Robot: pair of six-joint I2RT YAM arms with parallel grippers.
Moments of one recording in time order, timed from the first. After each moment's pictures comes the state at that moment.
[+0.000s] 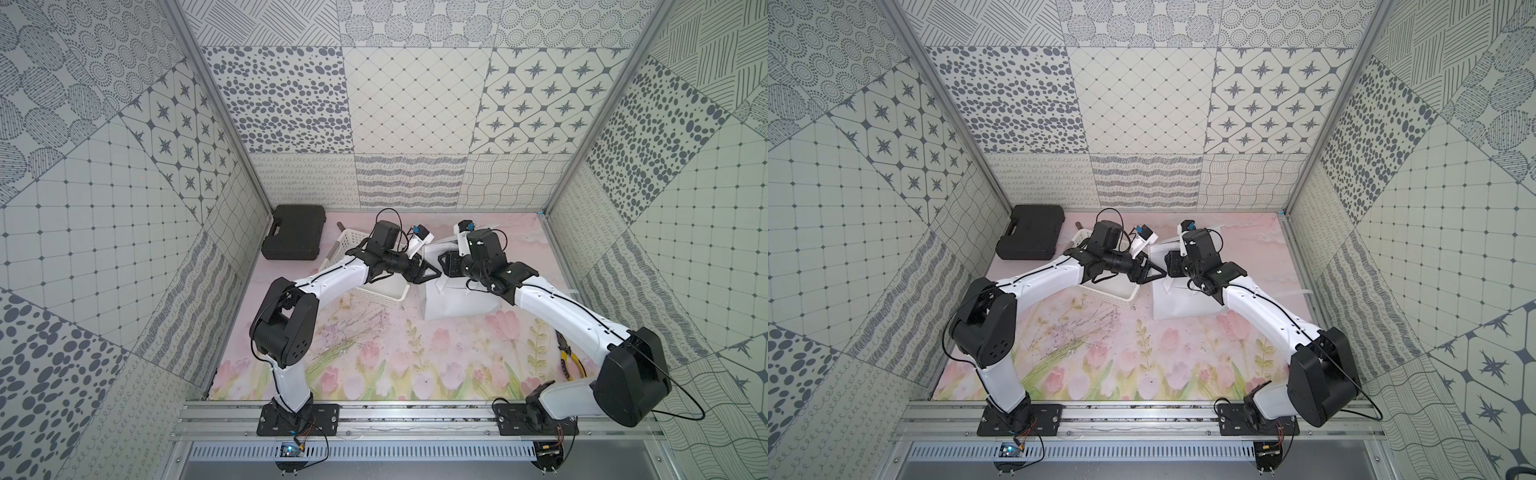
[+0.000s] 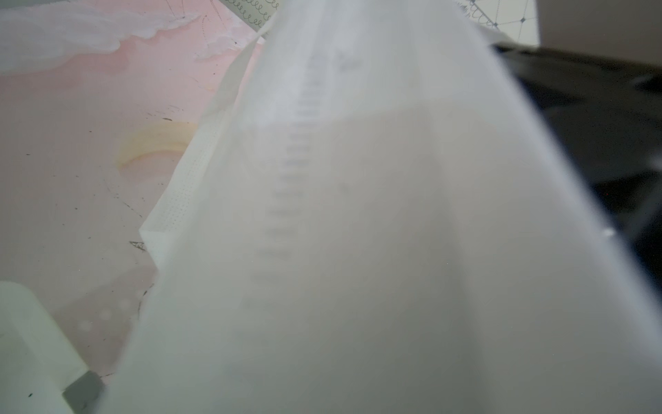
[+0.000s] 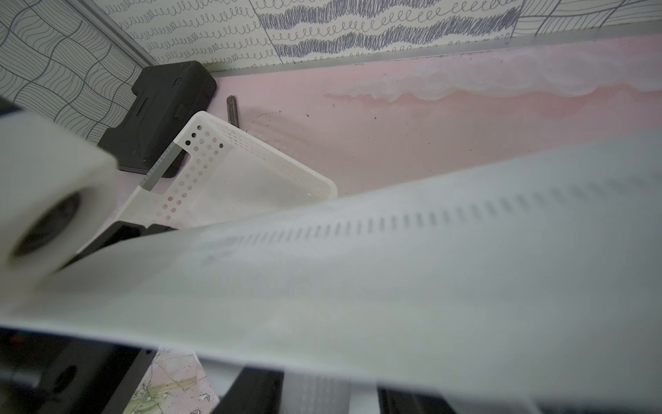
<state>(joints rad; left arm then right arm) -0.52 1.84 1.34 -0.15 0.78 -0.01 0.53 1.41 1.10 -0.31 0.01 0.39</state>
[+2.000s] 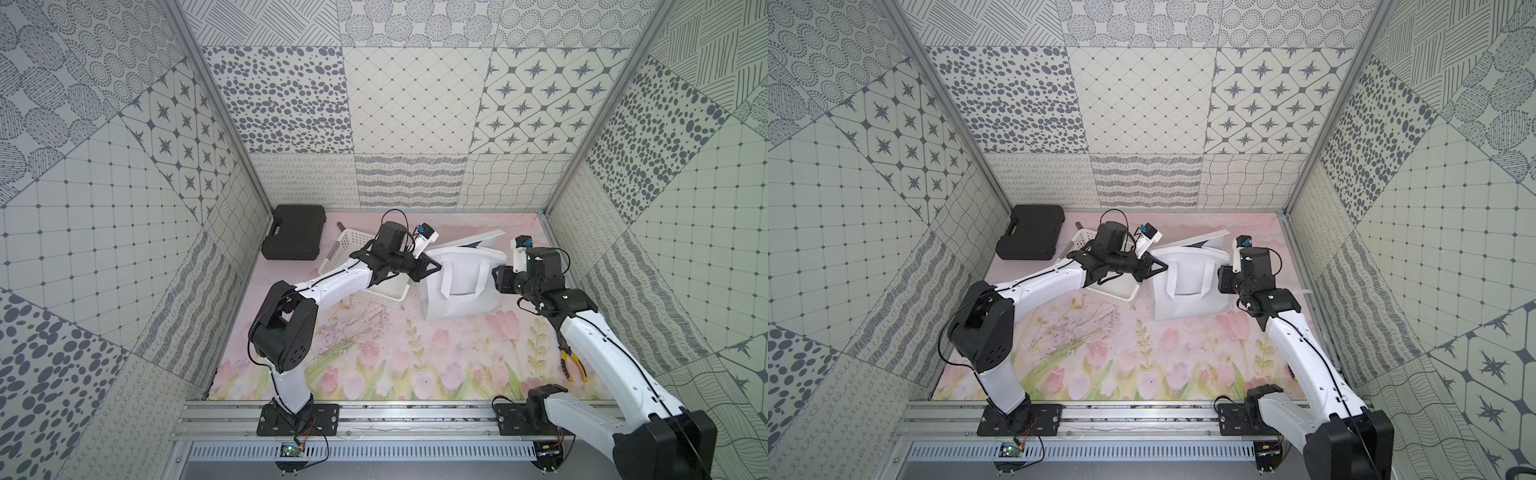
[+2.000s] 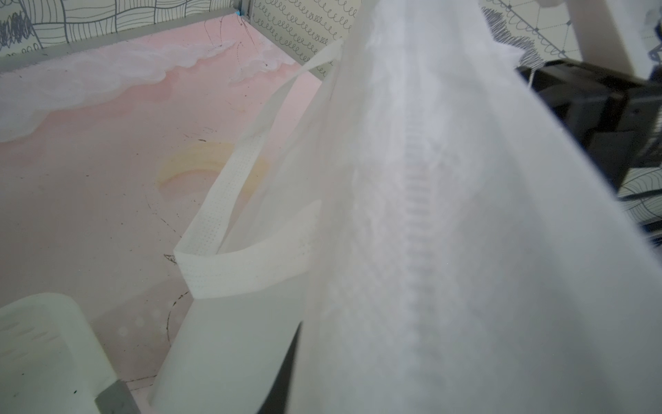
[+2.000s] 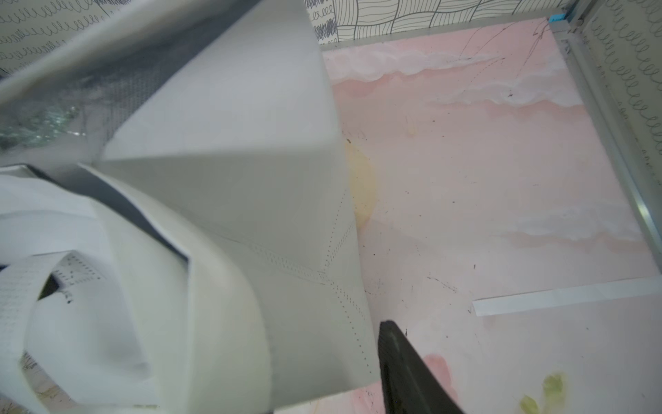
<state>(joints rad) -0.57 1.81 1.34 -0.11 0.65 -0.05 0.19 1.09 0.88 -0.45 -0.04 0.19</state>
